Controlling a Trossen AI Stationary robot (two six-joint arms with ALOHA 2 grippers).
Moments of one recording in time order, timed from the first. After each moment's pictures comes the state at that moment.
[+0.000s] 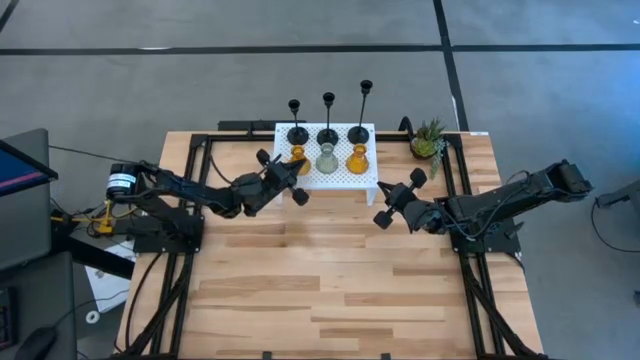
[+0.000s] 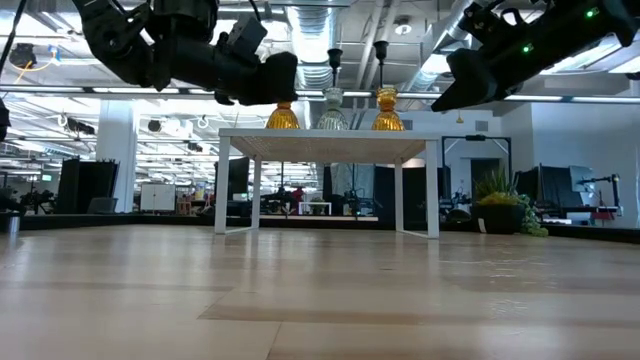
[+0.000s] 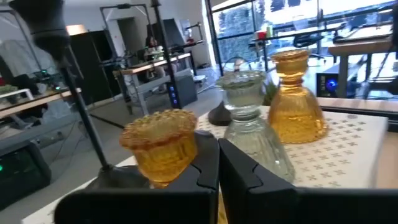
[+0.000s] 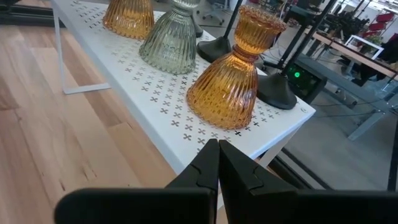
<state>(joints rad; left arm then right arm) 0.09 1.34 0.57 0.99 -0.66 0.25 0.20 1.10 0.53 0.06 0.97 0.10</state>
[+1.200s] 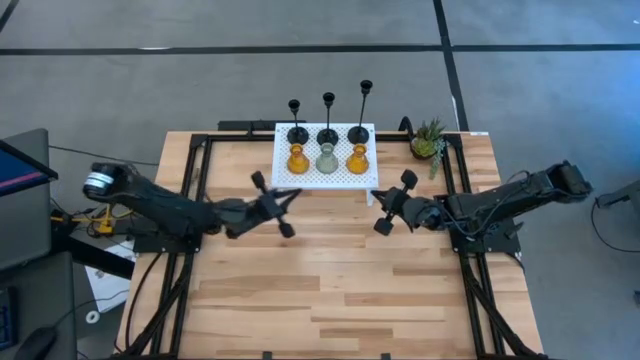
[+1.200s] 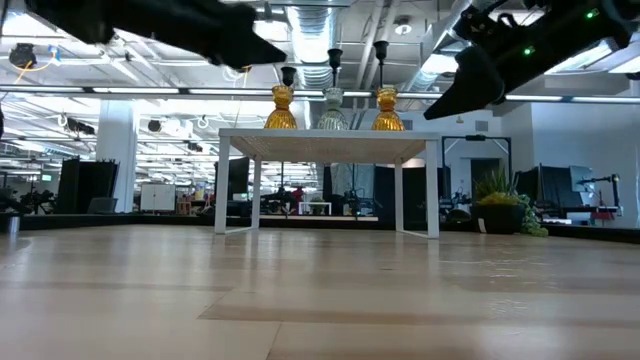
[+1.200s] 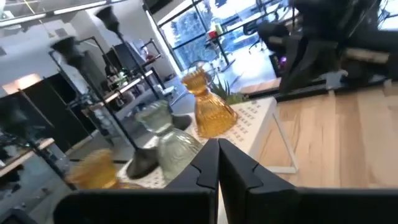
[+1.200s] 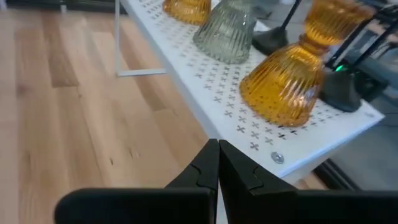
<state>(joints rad) -0.20 1.17 0.55 0.80 -0.77 0.48 0.17 1.10 0.53 0.05 0.75 0.07</state>
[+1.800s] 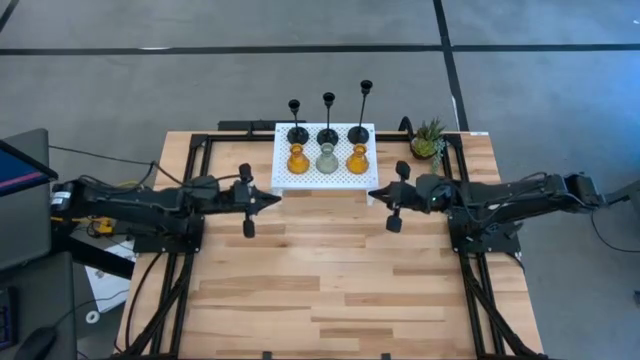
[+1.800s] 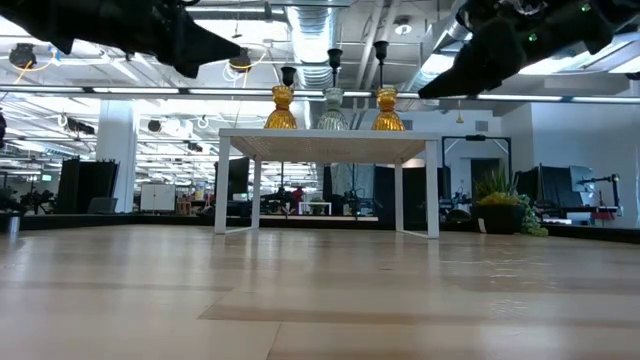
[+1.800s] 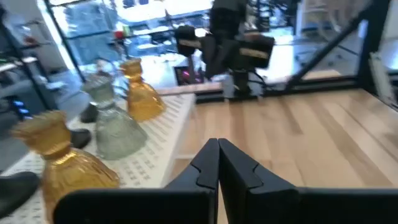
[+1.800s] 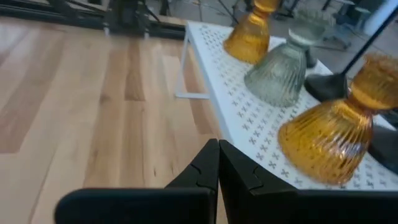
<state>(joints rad) 0.01 0.65 0.39 0.33 -0.13 0.20 -0.02 0.97 0.53 0.05 0.27 -0.15</state>
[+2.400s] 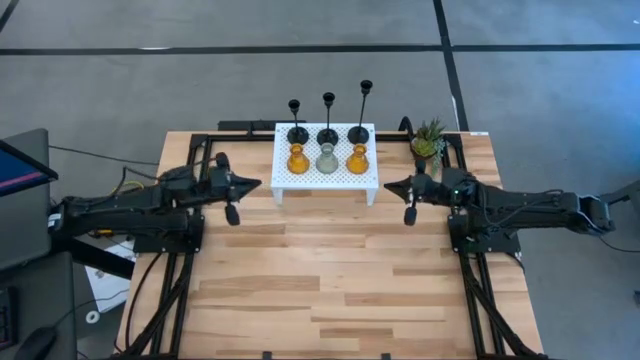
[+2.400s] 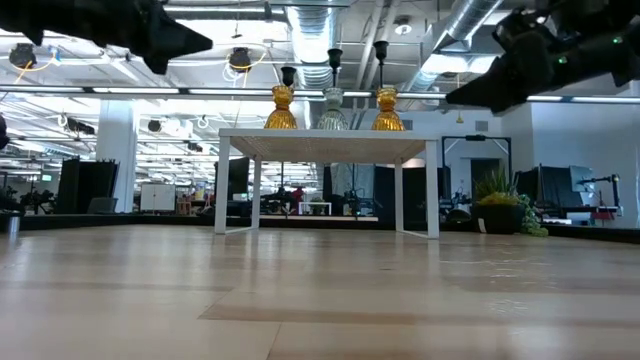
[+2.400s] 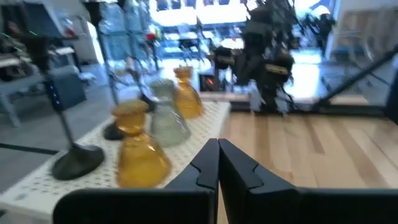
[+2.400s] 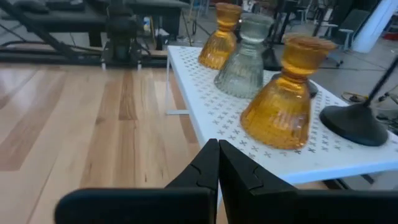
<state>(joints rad) 0.16 0.37 0.39 0.09 -0.09 0.11 -0.22 0.68 0.30 0.17 0.07 -0.13</state>
